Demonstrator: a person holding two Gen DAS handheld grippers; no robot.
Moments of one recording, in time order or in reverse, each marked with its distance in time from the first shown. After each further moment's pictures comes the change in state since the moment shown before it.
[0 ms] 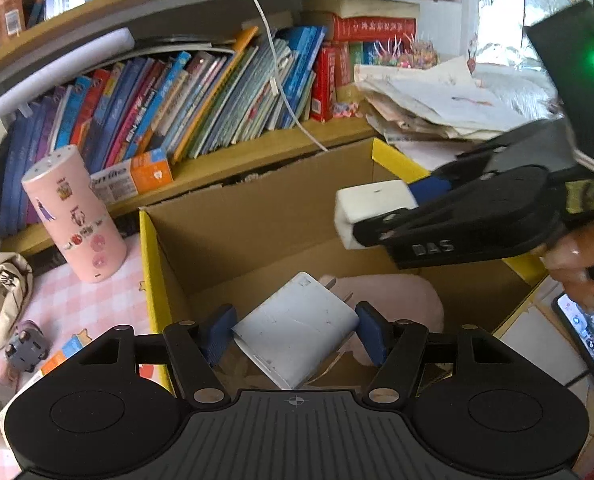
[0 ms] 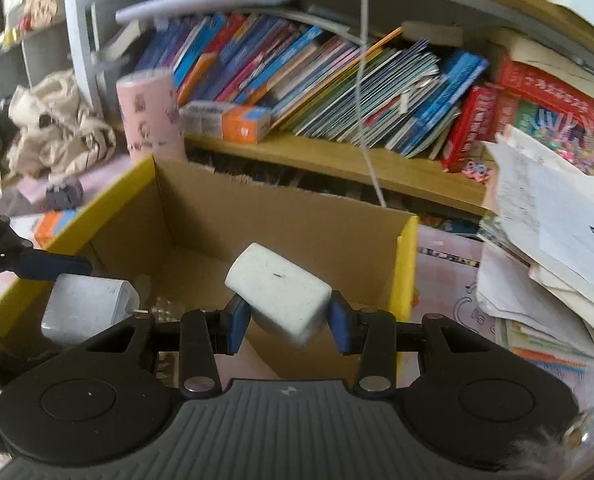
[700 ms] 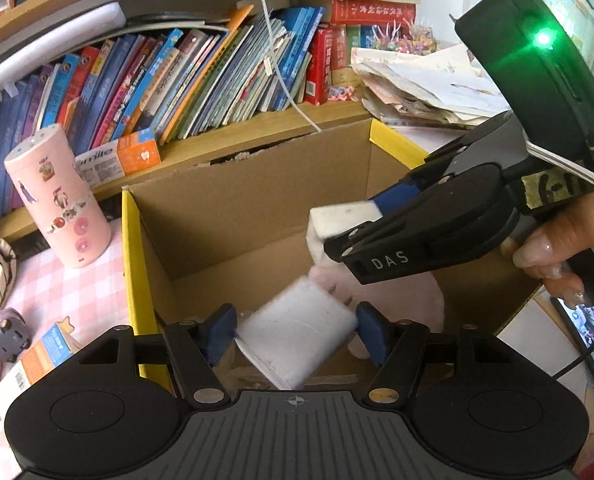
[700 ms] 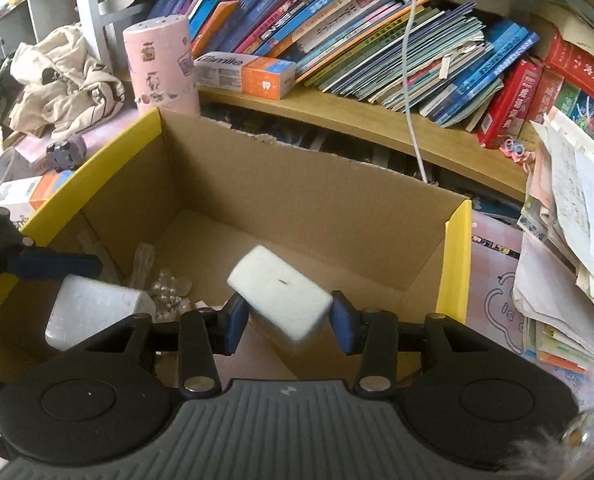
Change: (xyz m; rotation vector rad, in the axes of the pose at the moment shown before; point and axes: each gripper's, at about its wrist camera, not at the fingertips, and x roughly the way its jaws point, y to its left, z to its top) left arm 0.010 0.002 -0.001 -0.007 0.030 -0.033; right arm 0.029 0.006 0.009 -0.027 0.119 0.039
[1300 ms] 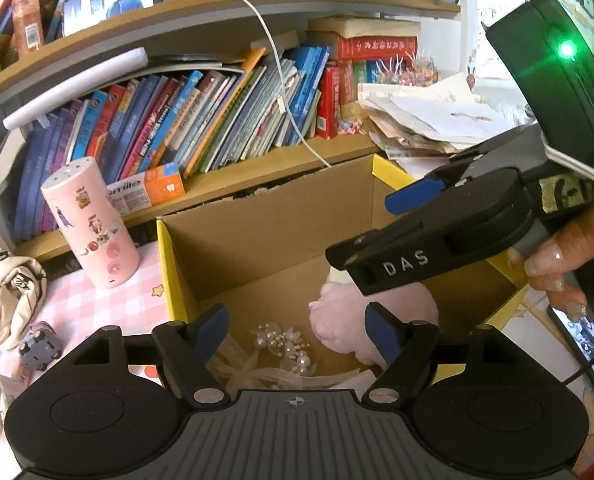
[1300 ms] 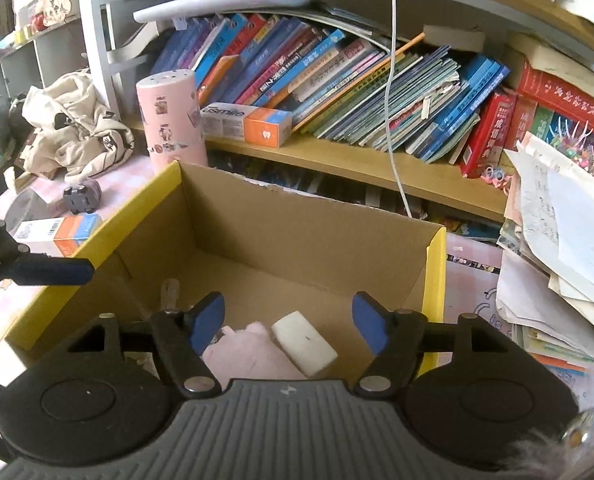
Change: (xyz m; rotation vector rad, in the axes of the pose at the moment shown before) left arm -0.037 -0.007 -0.003 0.000 -0.096 0.056; right arm -0.042 0.012 -0.006 0.028 -0.131 -0.013
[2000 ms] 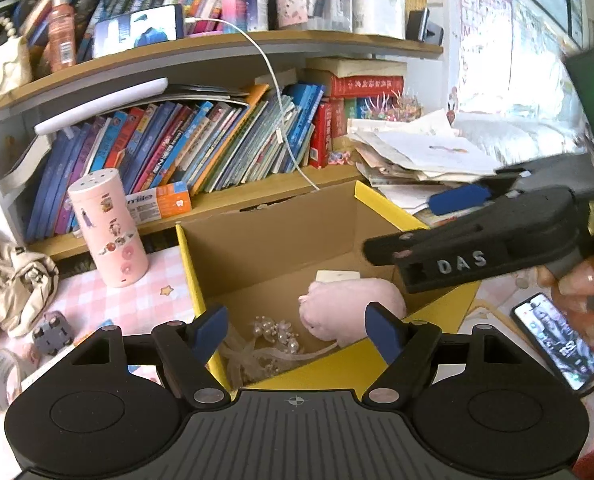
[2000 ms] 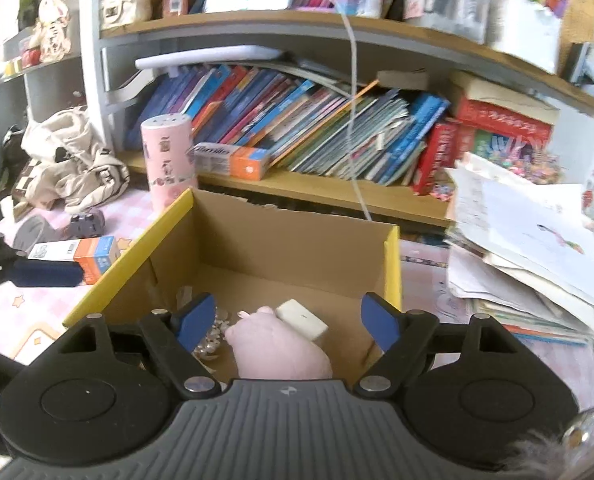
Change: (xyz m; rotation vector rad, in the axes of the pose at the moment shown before) left arm -0.062 0.009 -0.028 -0.044 -0.103 -0.041; right arm -0.083 0.036 -0.033 0.057 -0.127 -0.138
